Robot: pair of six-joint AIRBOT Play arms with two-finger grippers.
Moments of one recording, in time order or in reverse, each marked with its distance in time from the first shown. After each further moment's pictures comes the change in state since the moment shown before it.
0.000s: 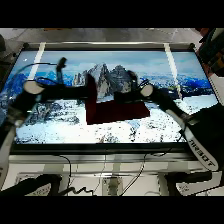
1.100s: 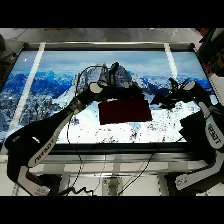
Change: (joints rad) left arm -0.327 -0.430 0.375 -0.157 0.234 0.001; right arm -0.483 -0.151 0.001 -0.096 0.368 -0.200
